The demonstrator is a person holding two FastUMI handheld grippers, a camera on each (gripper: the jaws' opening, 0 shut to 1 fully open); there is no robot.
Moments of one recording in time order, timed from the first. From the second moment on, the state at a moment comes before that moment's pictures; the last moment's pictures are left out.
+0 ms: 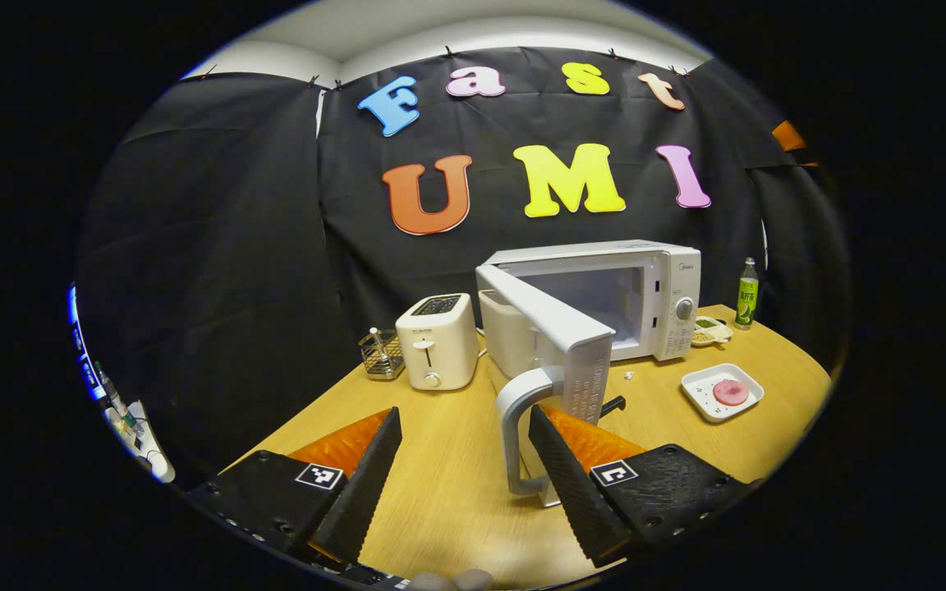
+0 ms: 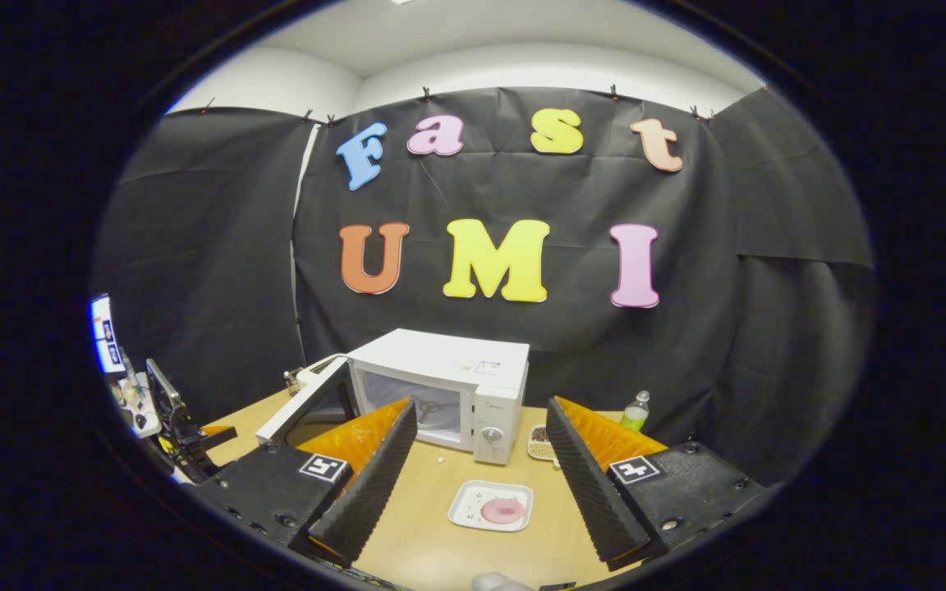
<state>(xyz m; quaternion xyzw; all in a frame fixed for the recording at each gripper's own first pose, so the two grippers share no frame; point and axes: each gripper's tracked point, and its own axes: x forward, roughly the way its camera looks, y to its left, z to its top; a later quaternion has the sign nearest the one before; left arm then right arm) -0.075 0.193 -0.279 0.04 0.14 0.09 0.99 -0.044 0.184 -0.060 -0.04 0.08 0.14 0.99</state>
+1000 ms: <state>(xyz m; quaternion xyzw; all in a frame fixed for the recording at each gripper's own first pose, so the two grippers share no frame) -0.095 0.195 -0.232 0.01 0.13 0.12 0.98 0.010 0.169 -0.163 -0.03 0.17 0.14 0.97</state>
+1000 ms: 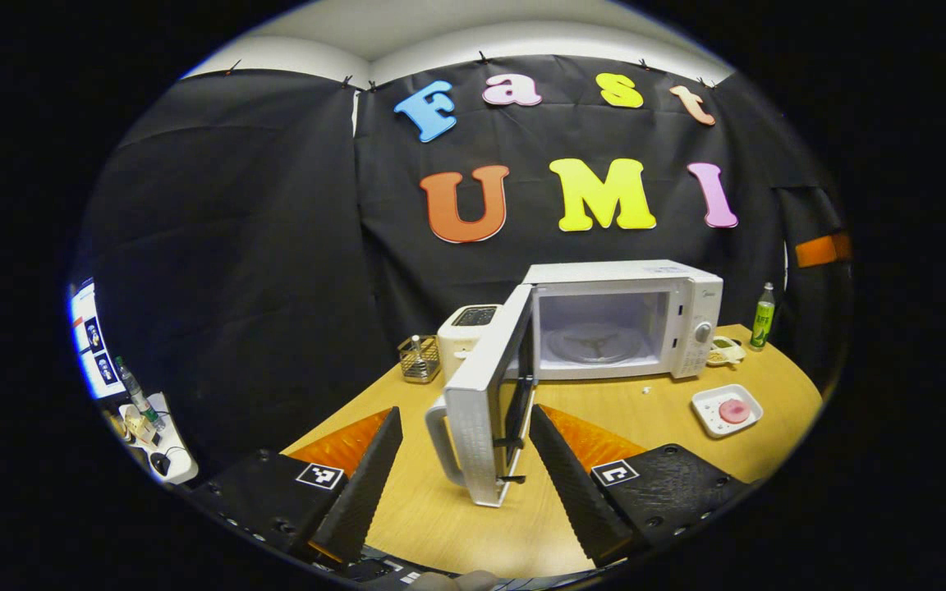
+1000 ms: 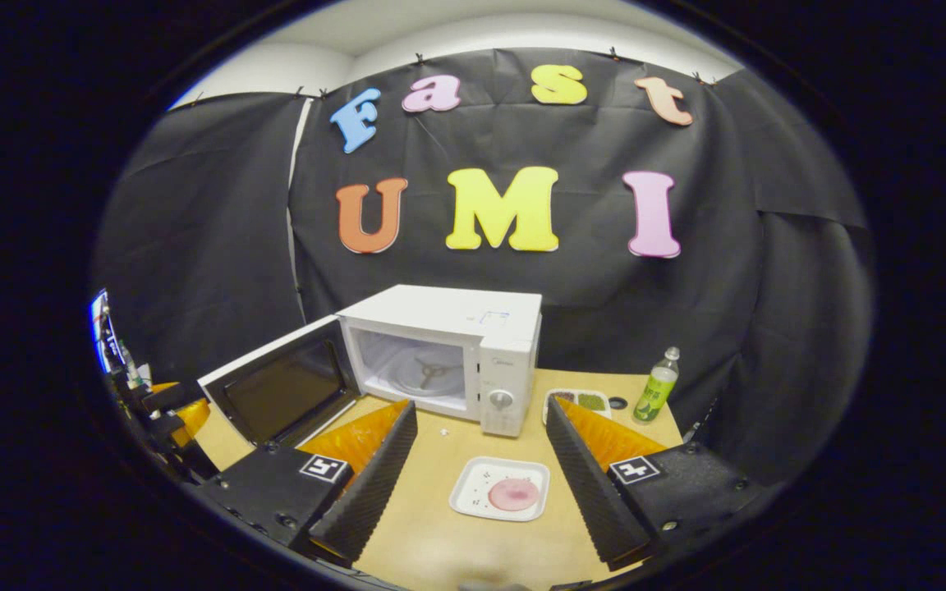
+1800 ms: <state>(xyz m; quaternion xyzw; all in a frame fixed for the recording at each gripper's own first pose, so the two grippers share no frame) -0.060 0.047 -0.122 0.04 0.05 0.02 1.00 0.056 0.099 -0.392 0.07 0.43 0.13 0.89</state>
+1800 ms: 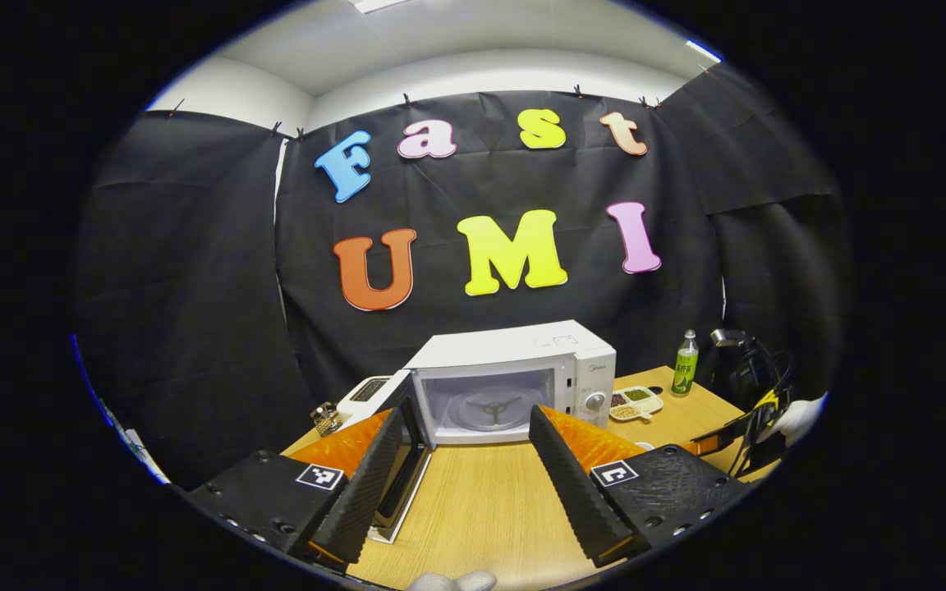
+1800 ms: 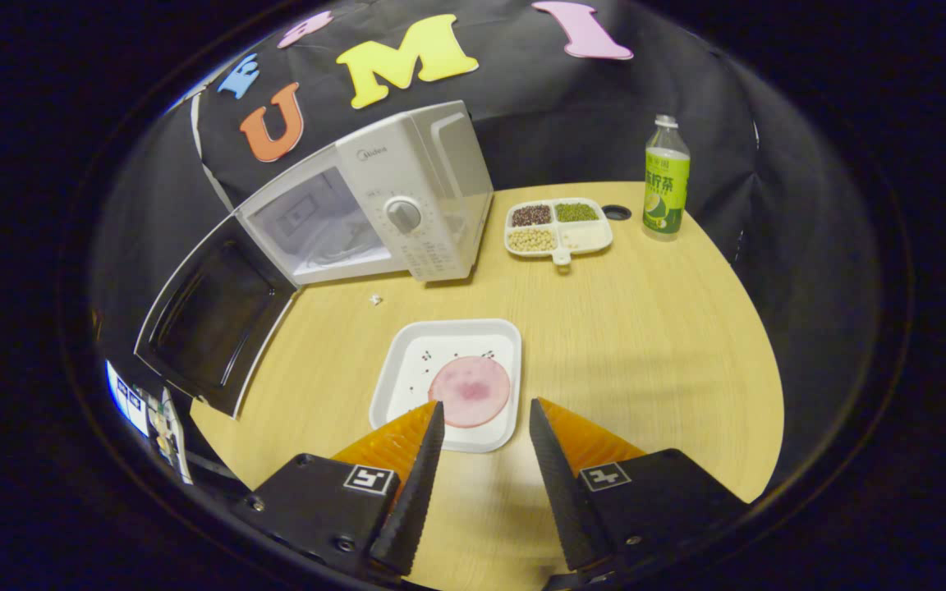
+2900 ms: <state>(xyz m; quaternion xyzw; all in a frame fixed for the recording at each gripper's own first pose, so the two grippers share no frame) -0.053 0.049 -0.117 0.04 0.06 0.05 1.00 0.107 0.109 -0.458 0.12 0.58 0.11 0.80</state>
